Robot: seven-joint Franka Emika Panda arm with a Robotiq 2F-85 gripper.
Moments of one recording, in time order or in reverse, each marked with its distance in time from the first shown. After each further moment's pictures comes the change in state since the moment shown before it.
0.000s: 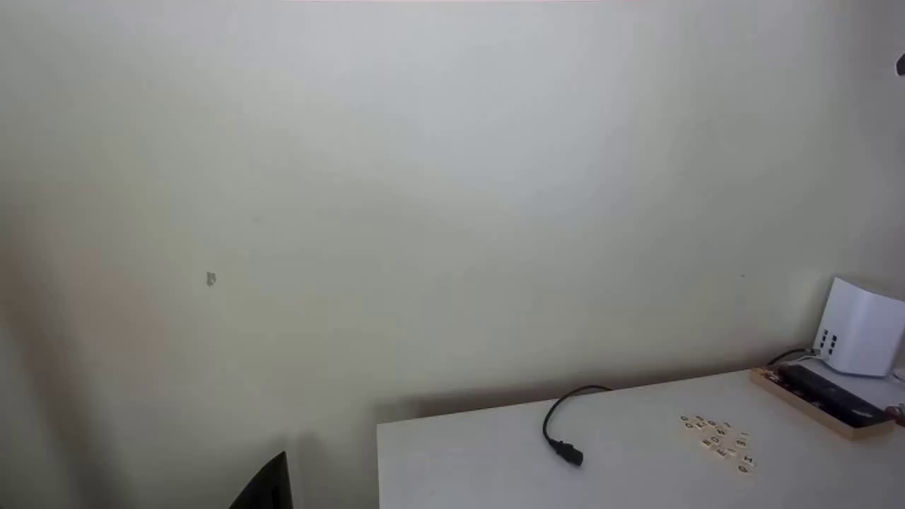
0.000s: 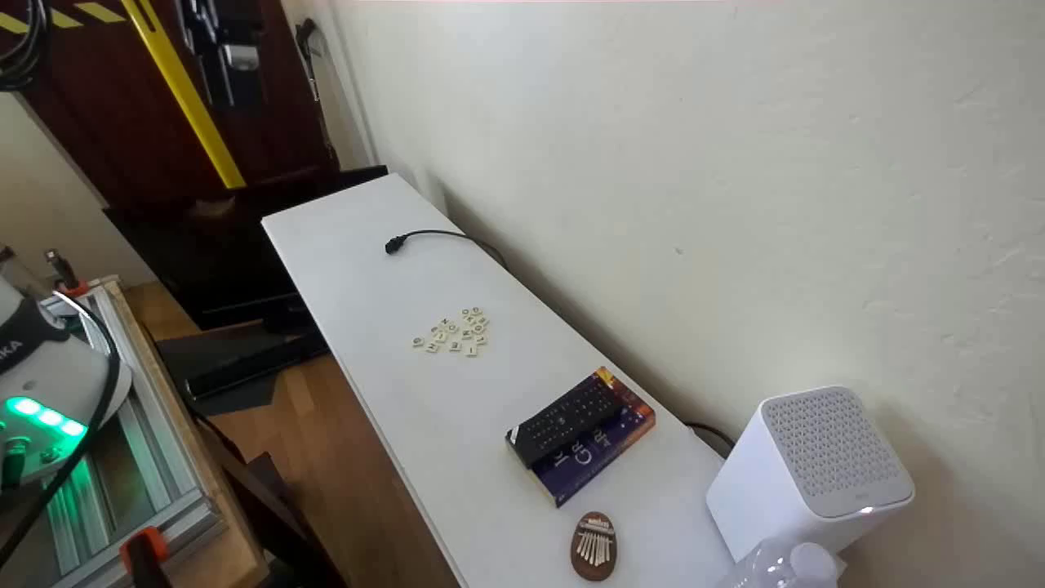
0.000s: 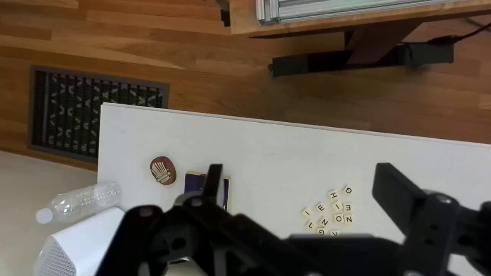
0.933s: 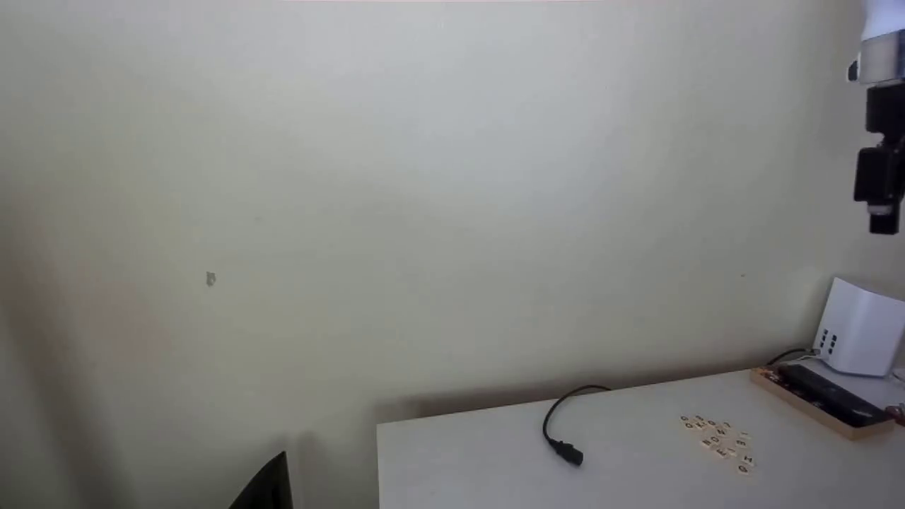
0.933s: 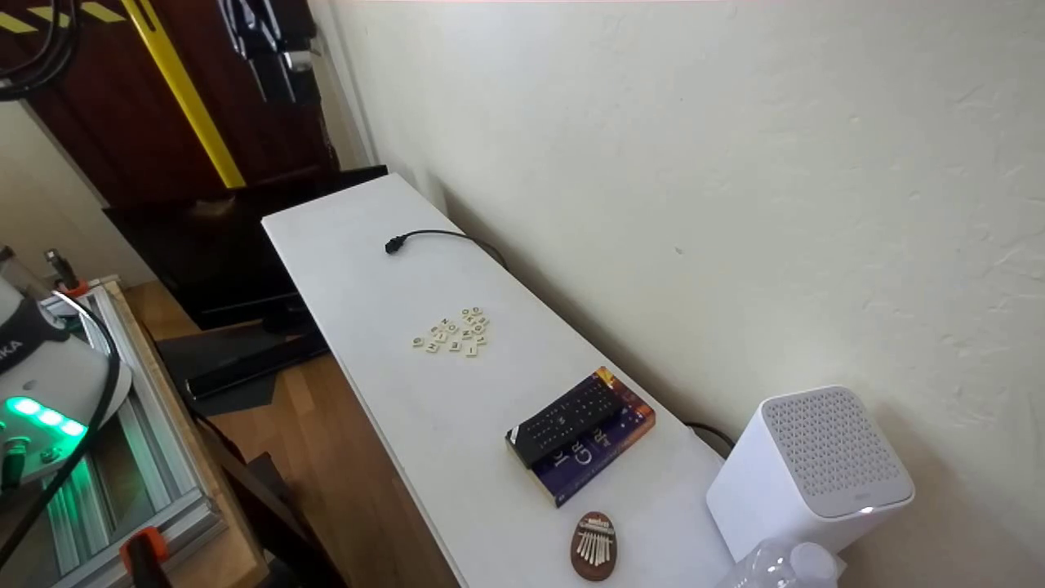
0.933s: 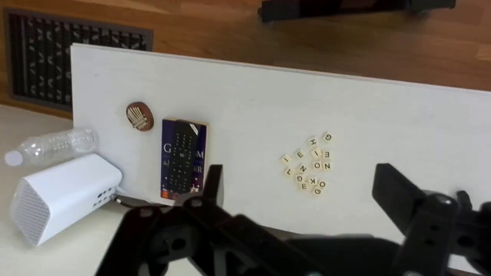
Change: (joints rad) arm 0.086 0.021 0.007 -0.046 0.034 0.198 0.085
